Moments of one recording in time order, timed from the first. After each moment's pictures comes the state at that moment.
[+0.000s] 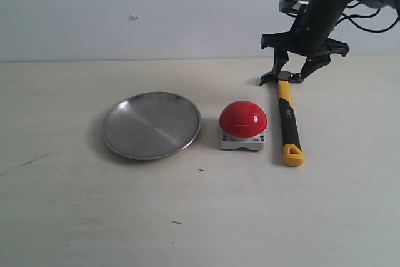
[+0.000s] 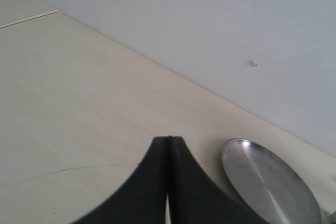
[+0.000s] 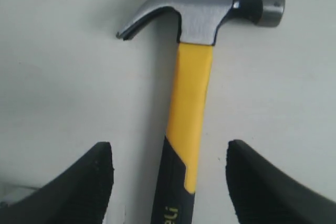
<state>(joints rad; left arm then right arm) 0.08 0.01 0.00 0.00 0.24 -0.44 -0.02 2.46 -2.27 0.12 1.22 0.13</state>
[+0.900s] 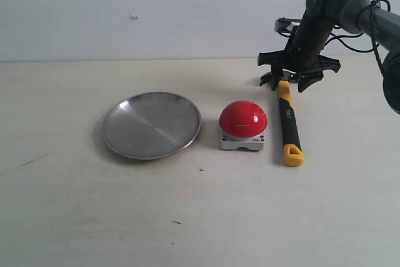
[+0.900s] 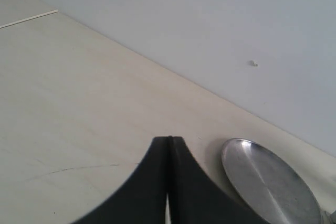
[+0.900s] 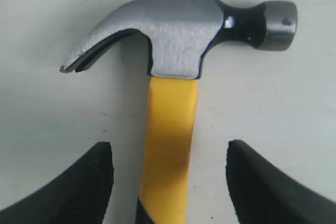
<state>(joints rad) 0.08 0.01 0.00 0.00 0.24 -0.44 -0.02 2.63 -2.42 0.08 1.22 0.18</state>
